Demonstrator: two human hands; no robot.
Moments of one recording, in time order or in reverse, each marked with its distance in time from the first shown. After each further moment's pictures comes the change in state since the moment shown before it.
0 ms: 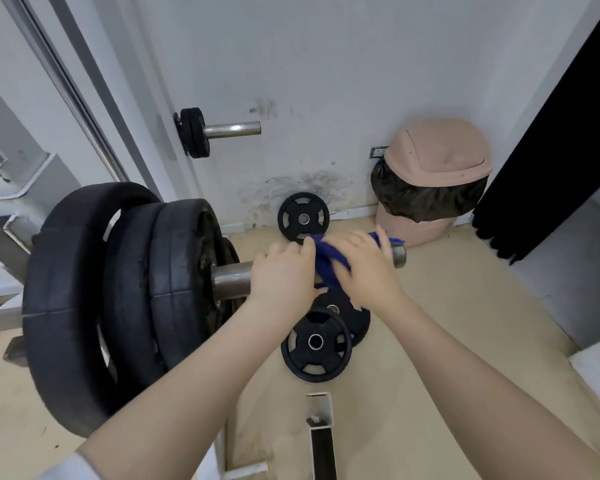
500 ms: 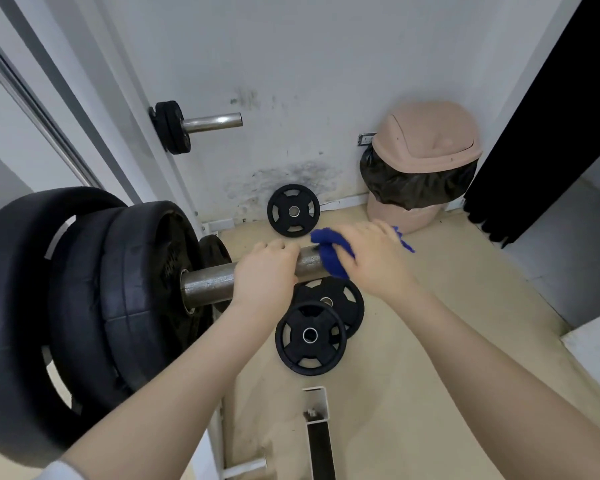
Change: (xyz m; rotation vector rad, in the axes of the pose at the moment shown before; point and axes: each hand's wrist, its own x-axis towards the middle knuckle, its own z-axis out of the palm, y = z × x) left_hand 0.022 0.007 0.019 -0.052 0.094 -0.017; right_hand 0.006 0.035 -0.021 -0.044 -0.045 -0.003
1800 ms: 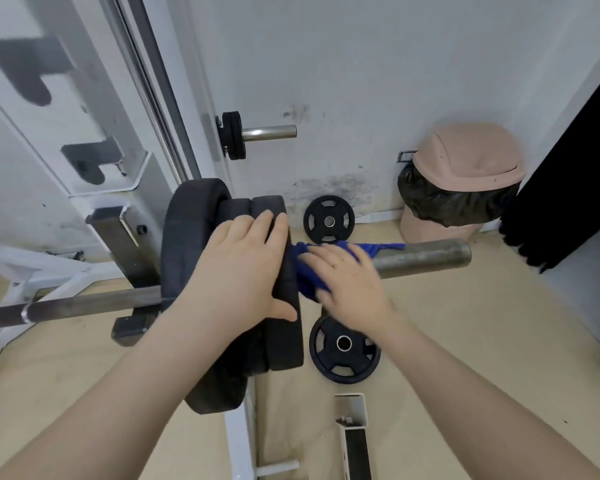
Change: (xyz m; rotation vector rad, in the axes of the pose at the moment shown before) left_hand -0.100 -0.129 -0.095 0.249 -0.020 0.112; right_hand -0.006 -0.153 0.051 -0.102 -0.019 -0.227
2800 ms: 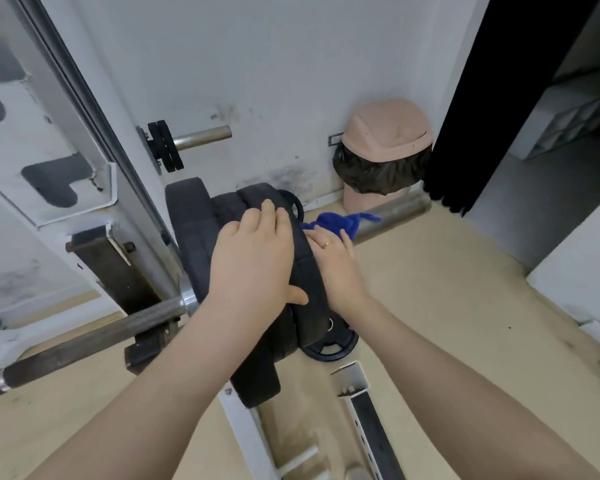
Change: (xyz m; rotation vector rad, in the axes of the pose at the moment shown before) left_hand -0.007 -0.020 0.017 0.075 0.102 0.174; right_hand 0.000 -0.055 0.014 0.159 0.096 0.426
